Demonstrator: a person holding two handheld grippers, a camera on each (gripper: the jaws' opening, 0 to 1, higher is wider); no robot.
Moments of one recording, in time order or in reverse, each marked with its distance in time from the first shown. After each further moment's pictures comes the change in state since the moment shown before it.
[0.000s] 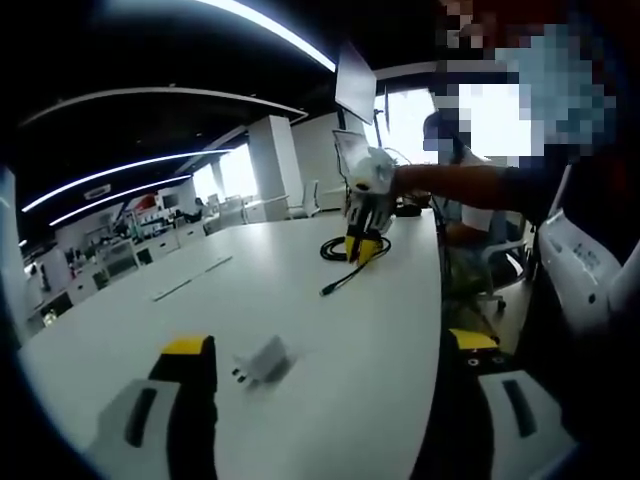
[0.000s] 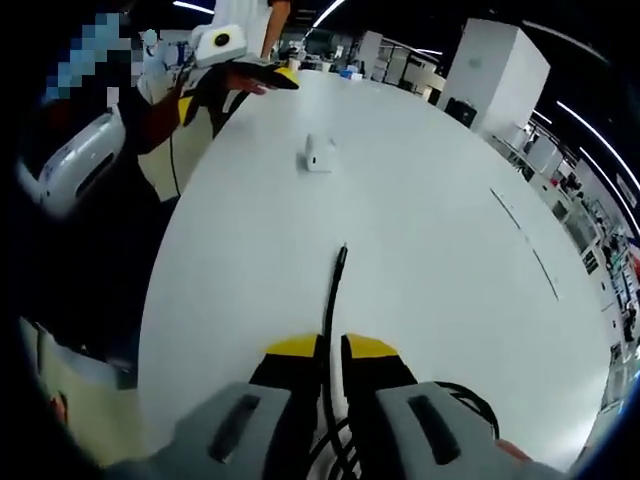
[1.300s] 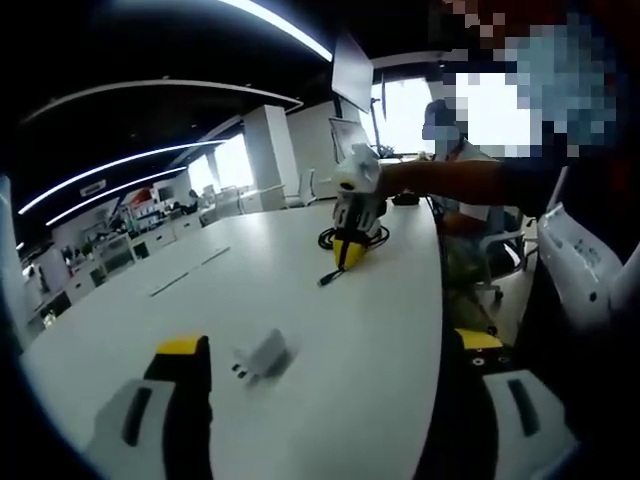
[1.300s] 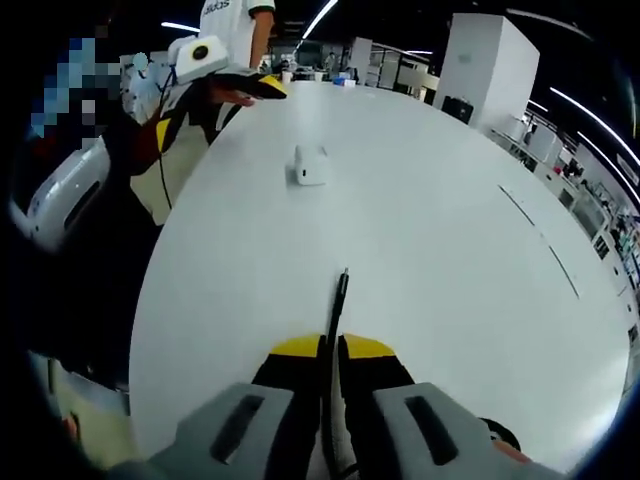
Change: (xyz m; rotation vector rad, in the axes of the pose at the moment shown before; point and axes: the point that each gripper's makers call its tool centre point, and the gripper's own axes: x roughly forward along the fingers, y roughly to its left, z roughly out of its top) left arm 0.001 0.003 -0.006 0.008 0.053 -0.017; right arm 0.028 0.001 0.015 0.066 -0.029 0.058
